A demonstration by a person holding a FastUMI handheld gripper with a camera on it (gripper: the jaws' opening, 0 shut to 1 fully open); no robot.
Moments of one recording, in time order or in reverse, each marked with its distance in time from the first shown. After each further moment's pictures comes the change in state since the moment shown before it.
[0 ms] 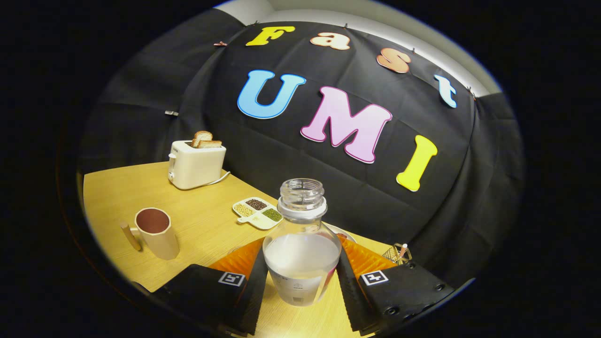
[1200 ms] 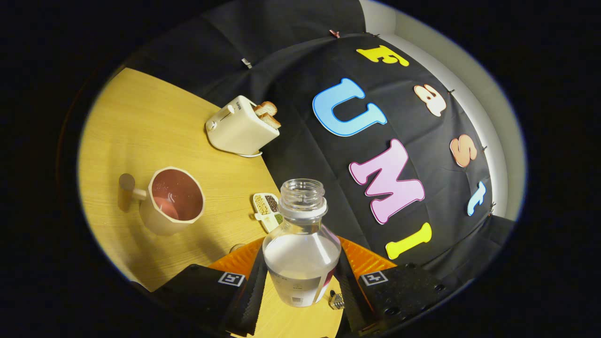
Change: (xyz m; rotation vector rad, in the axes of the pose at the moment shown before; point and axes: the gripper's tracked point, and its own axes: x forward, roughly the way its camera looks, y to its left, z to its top) arm 0.020 0.112 0.015 -0.621 -0.032 0.010
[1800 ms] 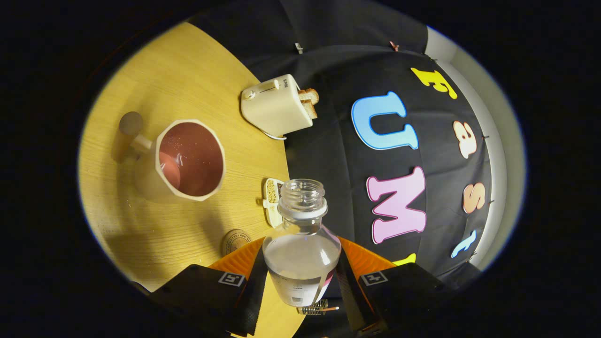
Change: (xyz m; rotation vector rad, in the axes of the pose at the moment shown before) arm 0.026 0.034 -0.004 -0.331 0.021 0.058
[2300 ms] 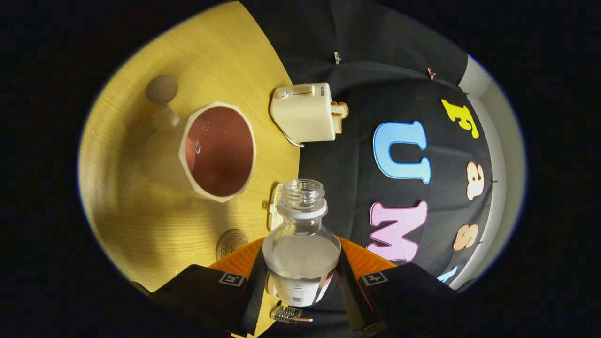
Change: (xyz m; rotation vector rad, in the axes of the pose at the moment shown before) arm 0.011 0.016 0.011 -0.234 -0.066 0.025
